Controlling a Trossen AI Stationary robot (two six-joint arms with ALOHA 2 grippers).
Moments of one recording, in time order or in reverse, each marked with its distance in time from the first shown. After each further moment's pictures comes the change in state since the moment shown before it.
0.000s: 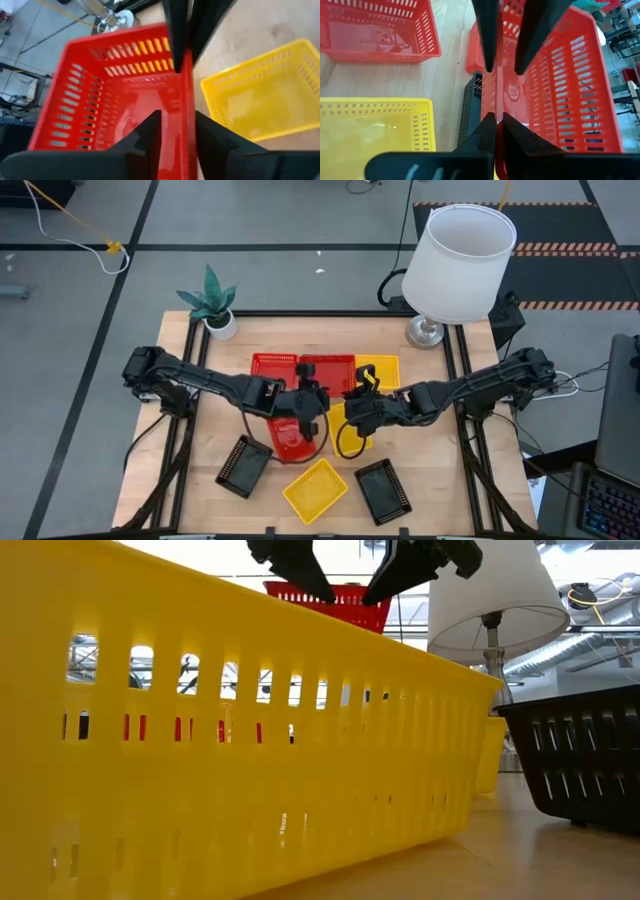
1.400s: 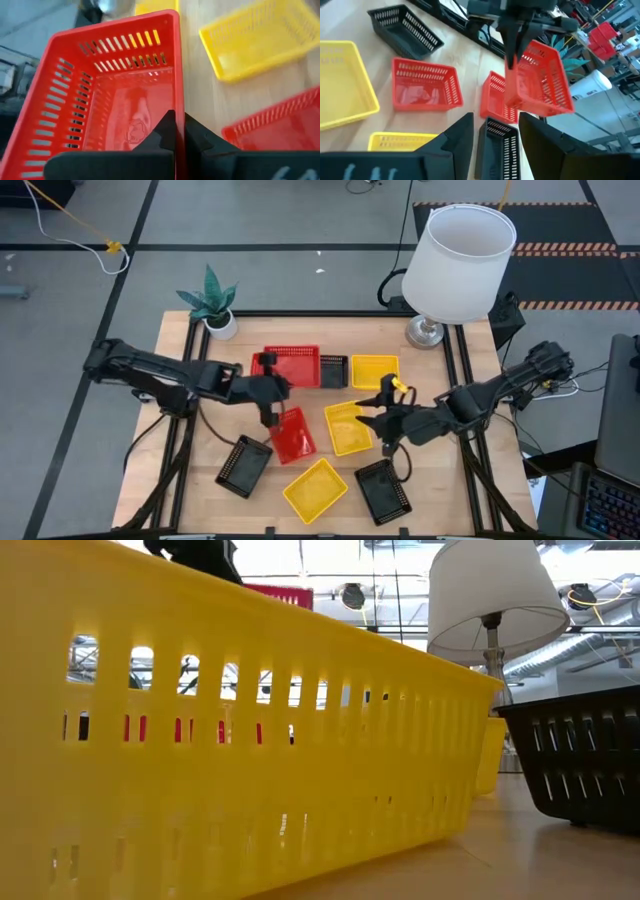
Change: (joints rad) left arm 0.032 -0.394 -0.317 -0.088 0.105 -0.041; right arm 0.188 -0.211 0.000 0.018 0.006 0.025
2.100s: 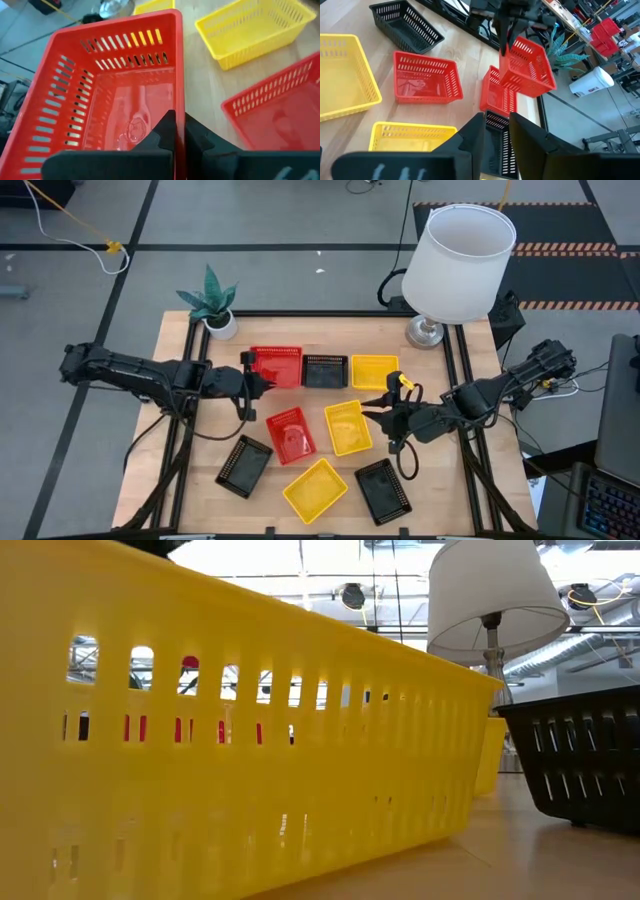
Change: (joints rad) left arm 0.079 -0.318 -0.399 0.229 0.117 0.103; right arm 0.006 -0.034 0.000 -0.062 -0.001 0.013
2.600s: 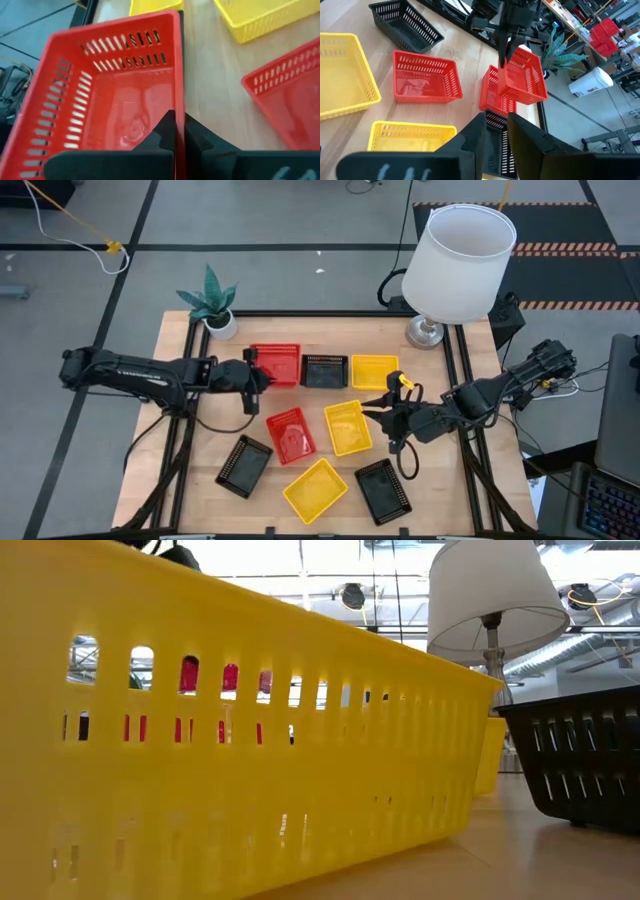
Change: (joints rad) left arm 0.123 0.047 -0.067 0.065 0.077 0.056; right arm -0.002 0.000 0.000 -0.005 0.000 -0.001
